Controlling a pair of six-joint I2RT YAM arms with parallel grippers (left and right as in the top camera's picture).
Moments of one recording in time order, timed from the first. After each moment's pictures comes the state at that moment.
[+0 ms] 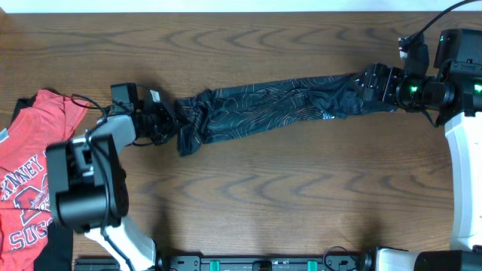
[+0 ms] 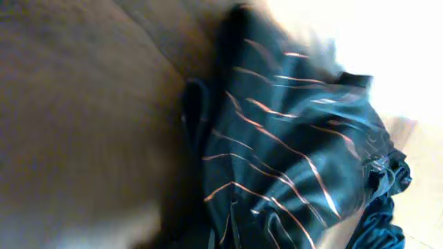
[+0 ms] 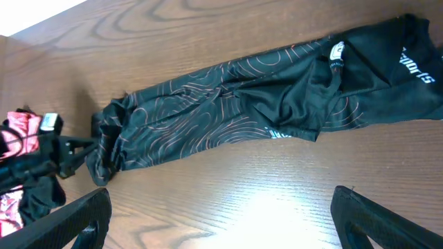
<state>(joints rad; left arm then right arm) 0.16 1.87 0.96 -0.26 0.67 -0.61 -0.13 1.48 1.50 -1.04 -0.48 0.16</state>
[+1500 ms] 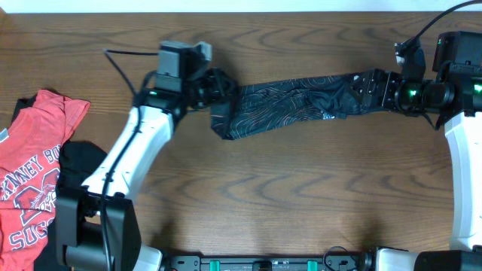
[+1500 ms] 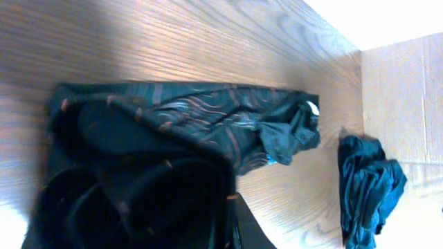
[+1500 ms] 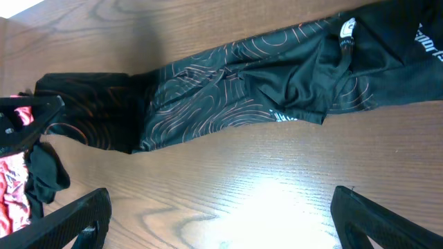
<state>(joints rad) -0.25 1.65 1.20 -0.32 0.52 -0.65 -0.13 1.48 1.50 -1.10 -0.50 0.12</state>
